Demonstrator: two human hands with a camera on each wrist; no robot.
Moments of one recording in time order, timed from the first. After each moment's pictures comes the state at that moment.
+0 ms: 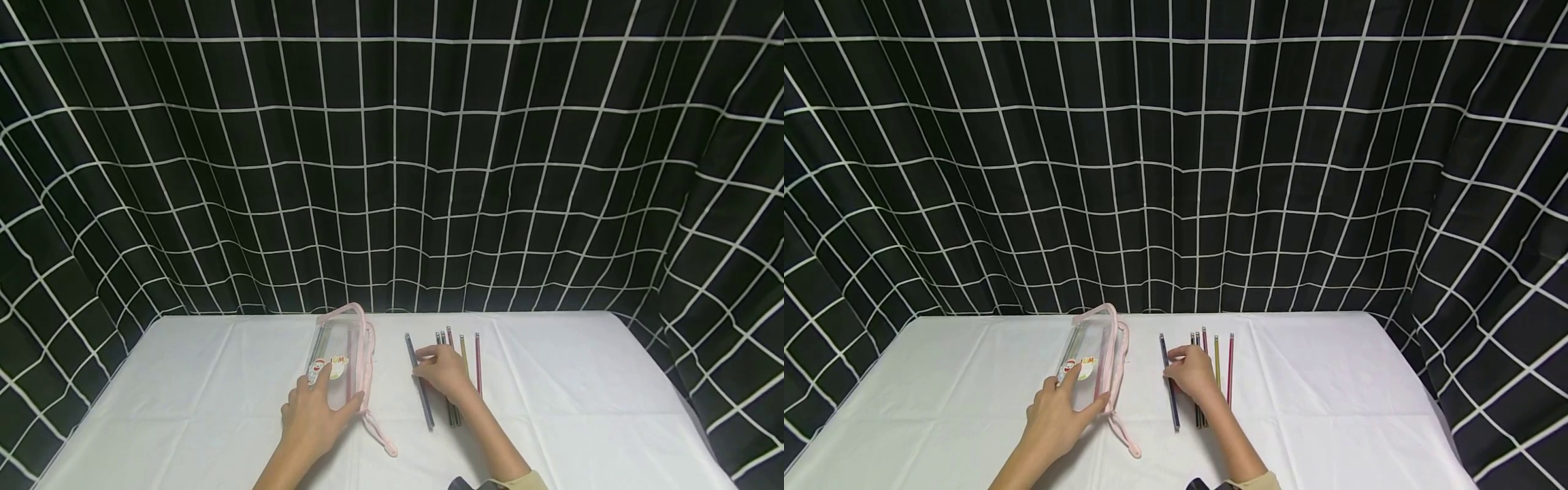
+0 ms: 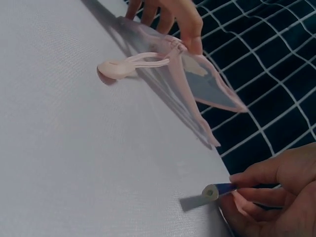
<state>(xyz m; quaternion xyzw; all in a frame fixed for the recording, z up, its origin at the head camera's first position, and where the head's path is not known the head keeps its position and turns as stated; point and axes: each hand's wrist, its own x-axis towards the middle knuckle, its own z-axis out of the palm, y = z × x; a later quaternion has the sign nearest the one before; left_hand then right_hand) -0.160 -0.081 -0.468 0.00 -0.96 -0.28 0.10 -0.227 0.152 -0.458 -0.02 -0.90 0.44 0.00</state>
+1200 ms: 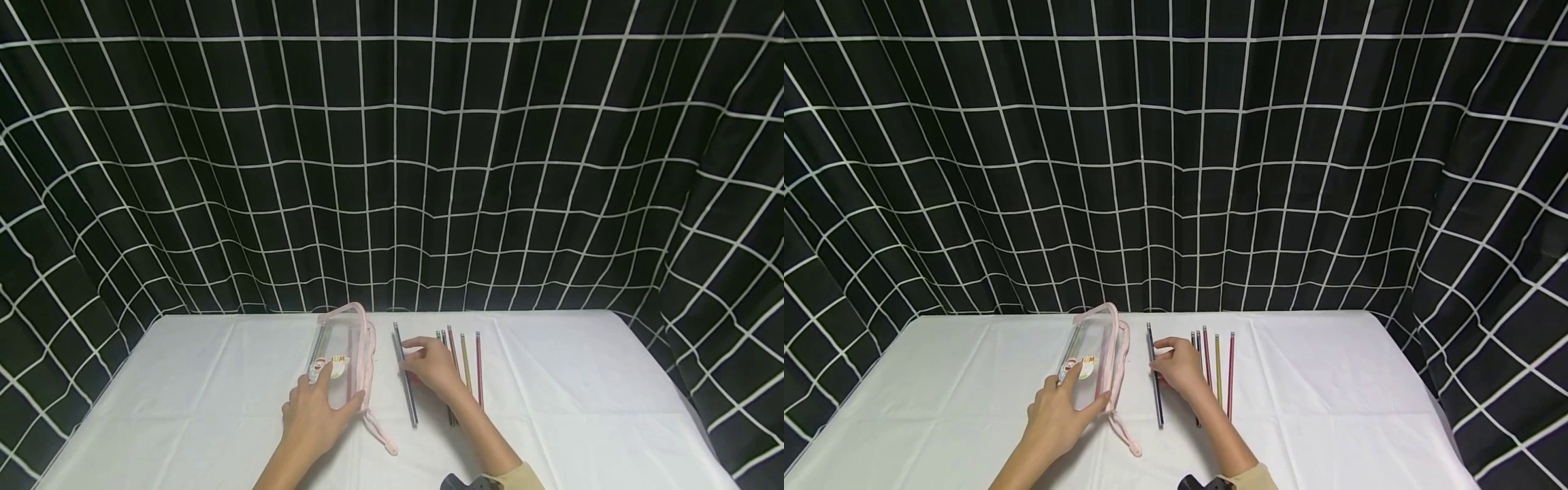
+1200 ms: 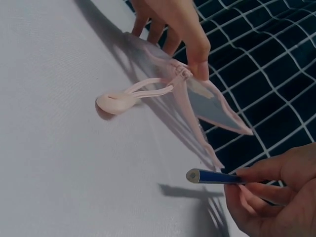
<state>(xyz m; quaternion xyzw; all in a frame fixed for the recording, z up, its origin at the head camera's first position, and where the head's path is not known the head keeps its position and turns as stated) -0.161 -0.082 -0.470 0.01 -0.95 -0.28 0.10 -0.231 0.133 -0.451 -0.01 -0.85 0.52 -0.02</state>
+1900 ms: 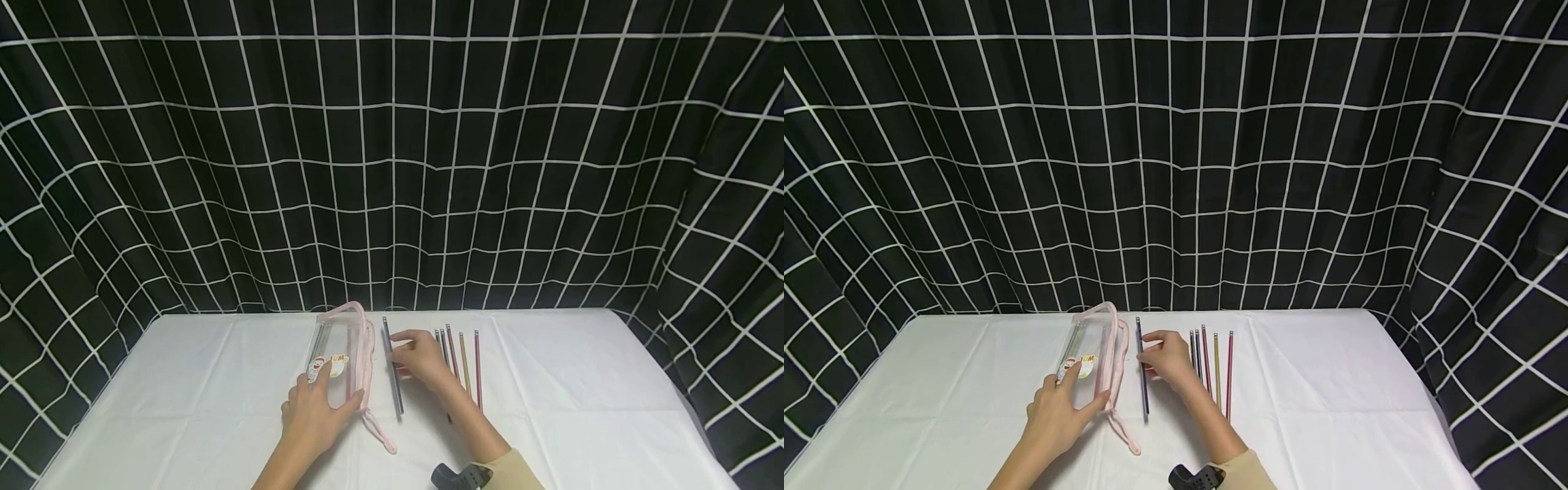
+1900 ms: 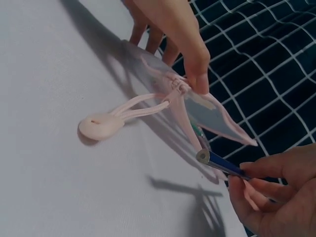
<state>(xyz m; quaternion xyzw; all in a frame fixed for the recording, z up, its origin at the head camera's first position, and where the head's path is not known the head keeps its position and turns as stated) -0.162 -0.082 -0.473 0.01 -0.96 -0.27 0.10 -0.242 0.119 -0.448 0.01 -0.82 0.58 -0.03</state>
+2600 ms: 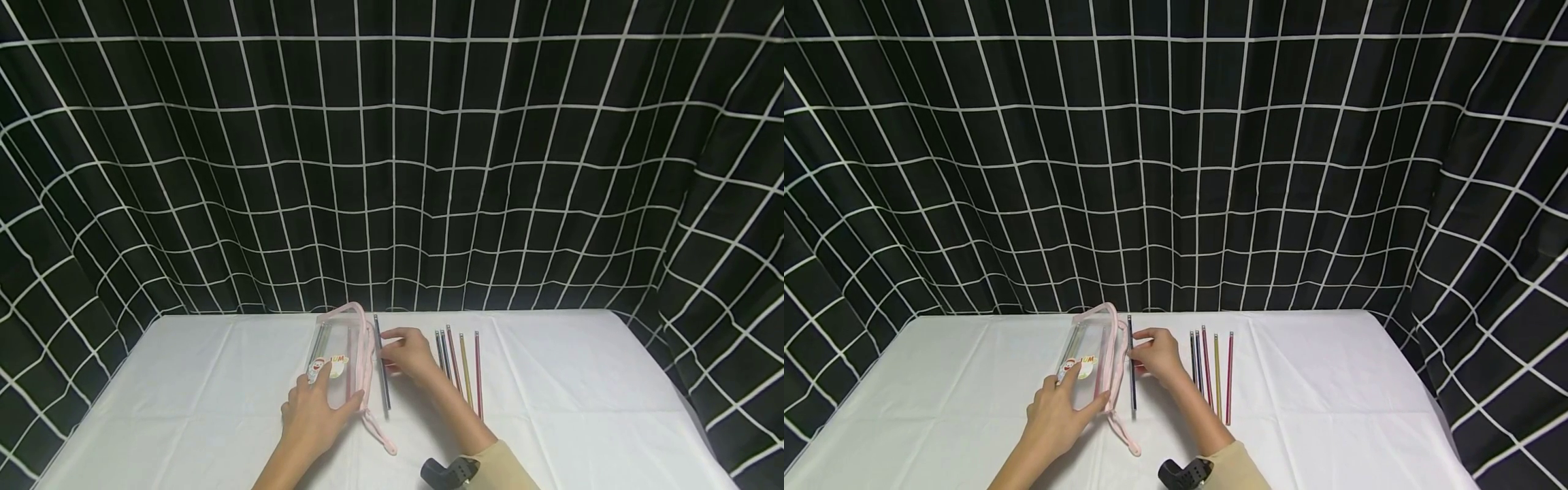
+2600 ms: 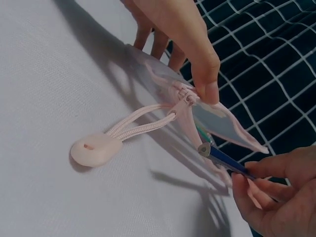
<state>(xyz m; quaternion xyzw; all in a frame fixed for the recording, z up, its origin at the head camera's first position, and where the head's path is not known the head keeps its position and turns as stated) -0.161 -0.082 -0.471 0.01 -0.96 -0.28 0.09 -0.252 0.102 -0.447 0.00 -0.80 0.60 -0.05</state>
